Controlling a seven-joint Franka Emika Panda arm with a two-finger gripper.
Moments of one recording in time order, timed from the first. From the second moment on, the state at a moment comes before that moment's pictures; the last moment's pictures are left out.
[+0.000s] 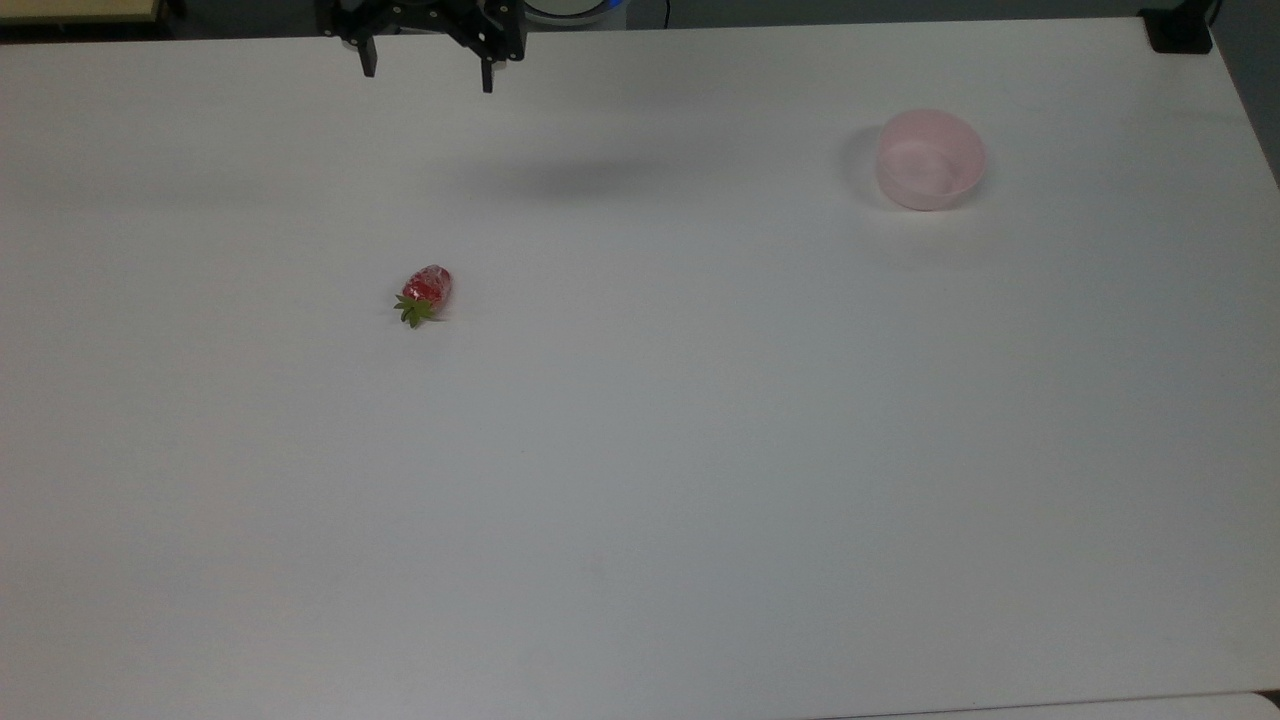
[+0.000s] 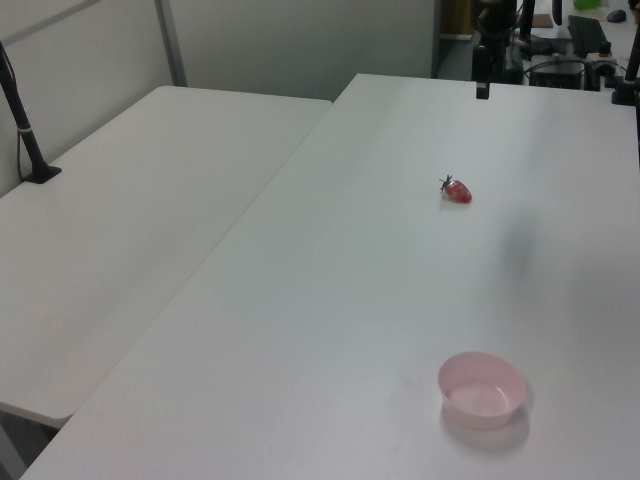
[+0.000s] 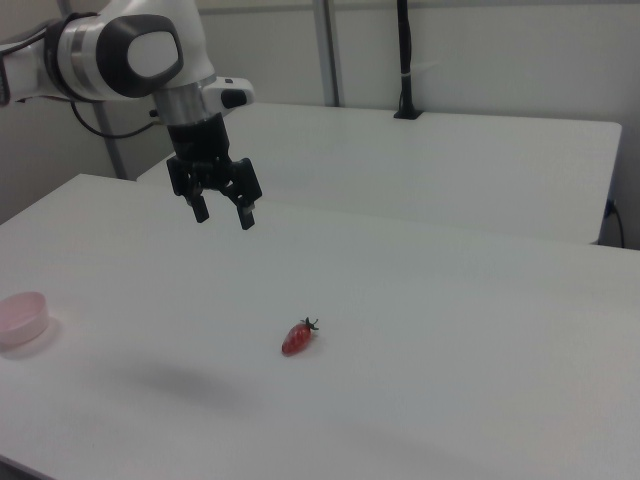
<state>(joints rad) 0.11 -0.01 -0.15 -1.74 -0.12 1.70 0.01</state>
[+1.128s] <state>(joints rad) 0.10 0.11 -0.15 -1.66 -0.09 1.72 -0.06</state>
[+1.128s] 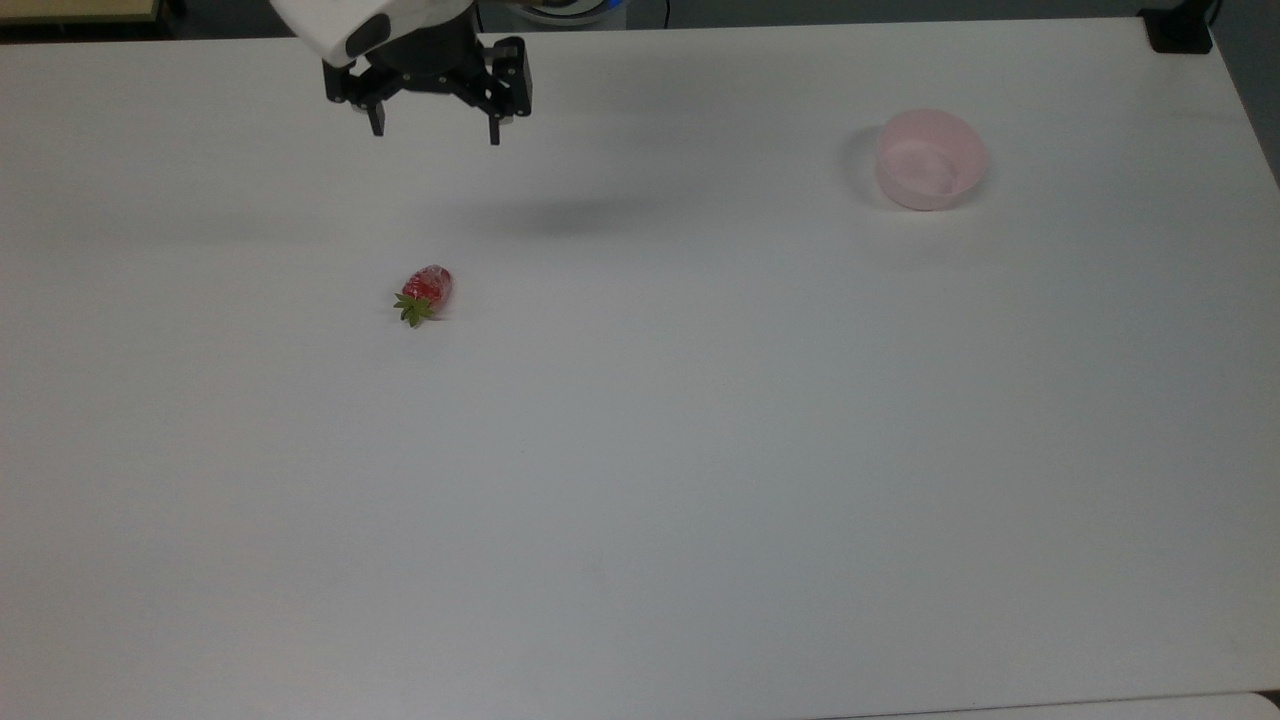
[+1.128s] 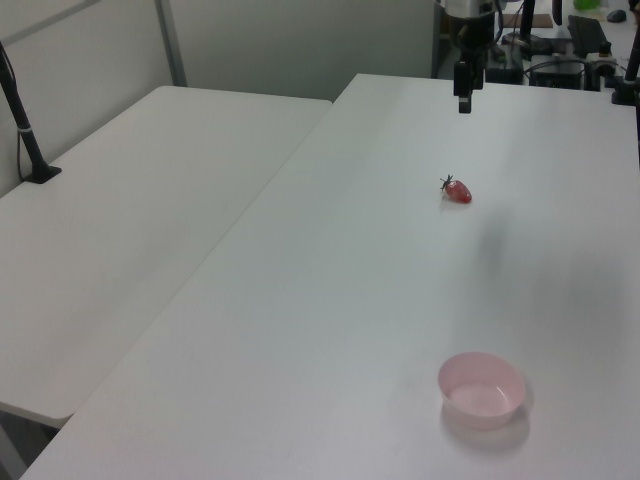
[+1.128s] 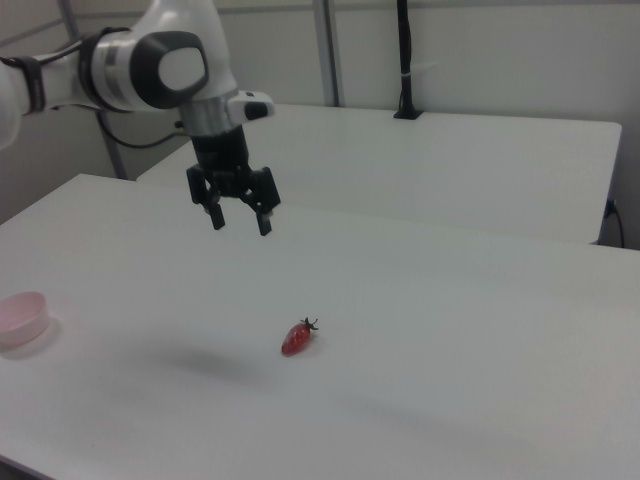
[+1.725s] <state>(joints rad) 0.02 0.37 -0.16 -1.65 -0.10 1.96 -0.10</state>
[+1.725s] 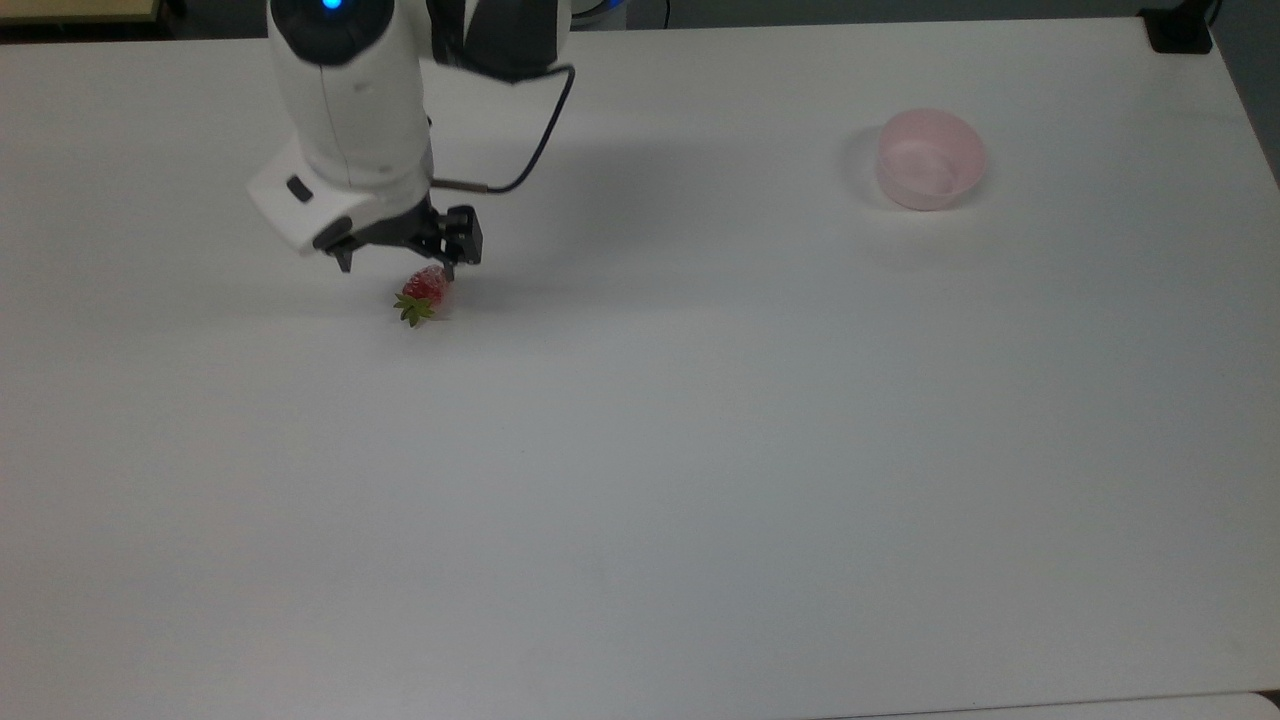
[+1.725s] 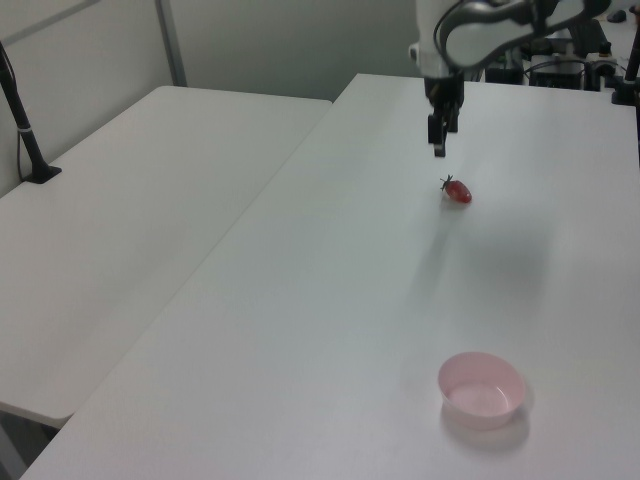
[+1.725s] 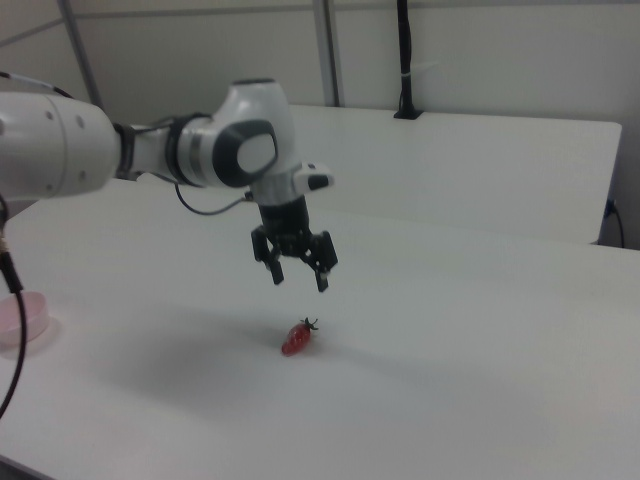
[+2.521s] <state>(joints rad) 0.03 0.46 -0.15 -1.73 -0.10 2.02 -0.10</state>
